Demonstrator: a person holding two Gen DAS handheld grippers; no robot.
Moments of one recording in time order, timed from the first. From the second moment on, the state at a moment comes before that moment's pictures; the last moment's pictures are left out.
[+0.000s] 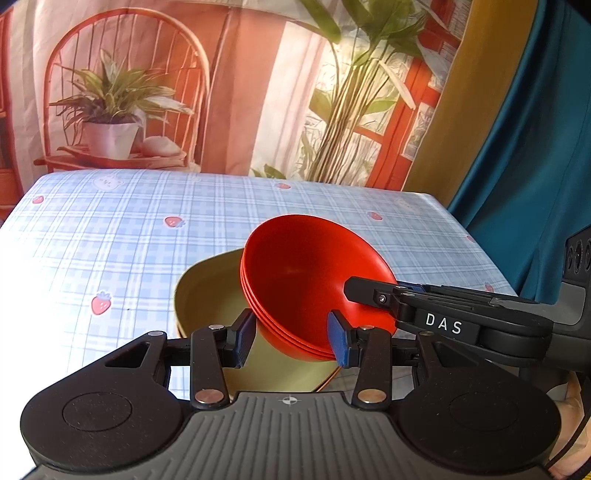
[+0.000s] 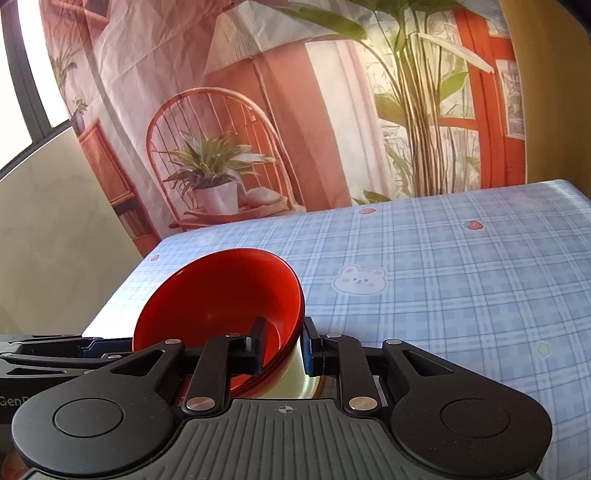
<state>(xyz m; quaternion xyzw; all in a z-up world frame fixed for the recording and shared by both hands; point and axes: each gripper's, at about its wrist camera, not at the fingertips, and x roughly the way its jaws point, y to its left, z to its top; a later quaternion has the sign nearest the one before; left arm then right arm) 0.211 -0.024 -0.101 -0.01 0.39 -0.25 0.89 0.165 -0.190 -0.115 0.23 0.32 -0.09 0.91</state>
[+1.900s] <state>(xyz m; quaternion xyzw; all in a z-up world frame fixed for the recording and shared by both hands) 0.223 -0.010 -0.125 -0.03 0.40 -0.23 0.88 0.194 -0.167 -0.153 0.21 0.37 -0.08 0.90</state>
